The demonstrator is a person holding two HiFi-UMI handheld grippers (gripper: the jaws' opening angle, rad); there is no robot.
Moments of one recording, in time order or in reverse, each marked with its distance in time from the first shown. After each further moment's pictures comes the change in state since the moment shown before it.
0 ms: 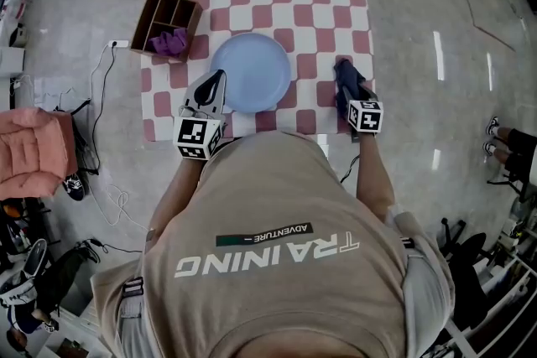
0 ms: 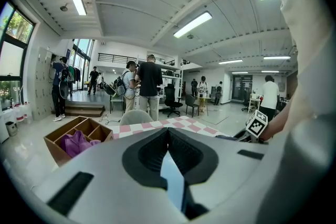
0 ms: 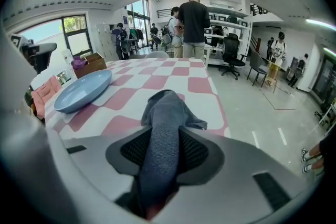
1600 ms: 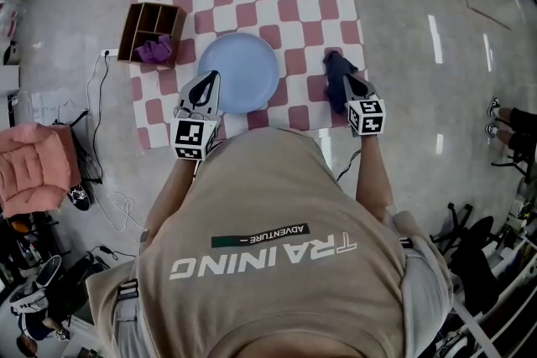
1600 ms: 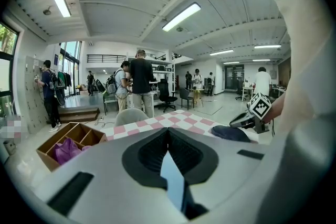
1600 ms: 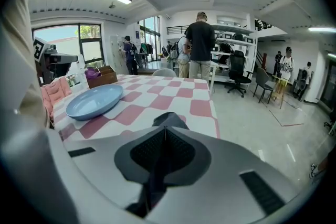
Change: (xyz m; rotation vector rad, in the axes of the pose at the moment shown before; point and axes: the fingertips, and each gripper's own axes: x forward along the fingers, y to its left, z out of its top) left arm 0.019 -0.015 -0.007 0.110 0.062 -0.057; right arm -0.037 0.005 0.032 -0.080 -0.177 0.054
